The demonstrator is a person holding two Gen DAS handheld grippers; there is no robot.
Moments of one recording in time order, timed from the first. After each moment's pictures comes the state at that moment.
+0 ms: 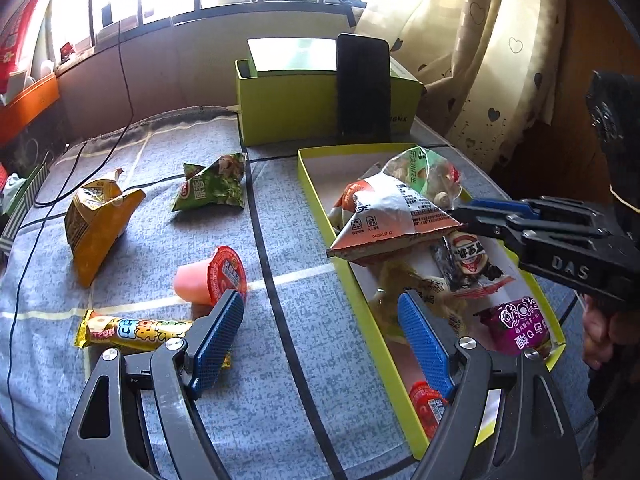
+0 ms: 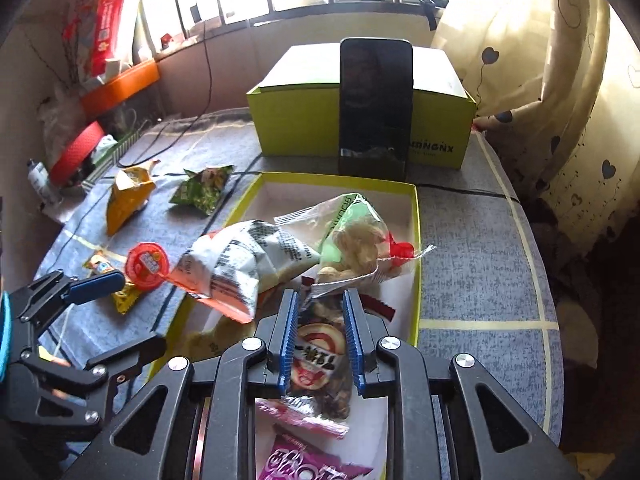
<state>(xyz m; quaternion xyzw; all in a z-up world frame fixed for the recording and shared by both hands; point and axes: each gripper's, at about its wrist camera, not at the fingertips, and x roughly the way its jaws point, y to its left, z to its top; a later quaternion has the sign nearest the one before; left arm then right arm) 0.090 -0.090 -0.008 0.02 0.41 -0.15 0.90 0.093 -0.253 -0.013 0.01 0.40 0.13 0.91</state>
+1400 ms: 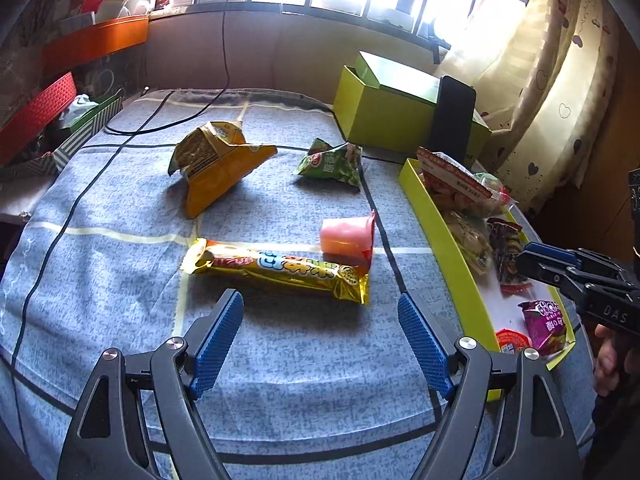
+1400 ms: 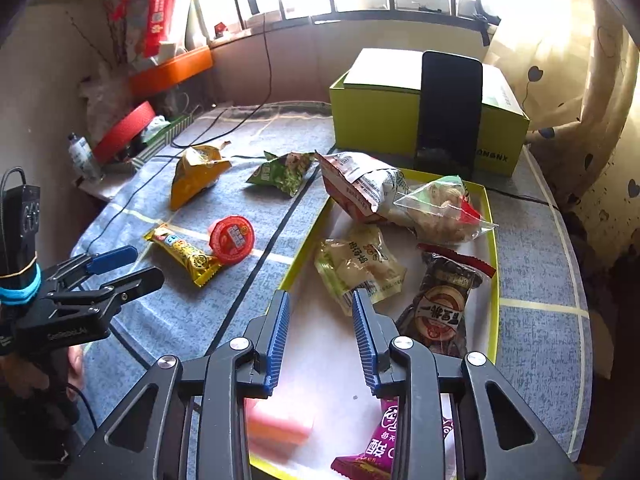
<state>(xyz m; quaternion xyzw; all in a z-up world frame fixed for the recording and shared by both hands) 0.054 0.018 -0.015 -0.08 0.40 -0.07 0.91 0.059 -0.200 -0.005 -0.01 0.39 0.19 0.90</state>
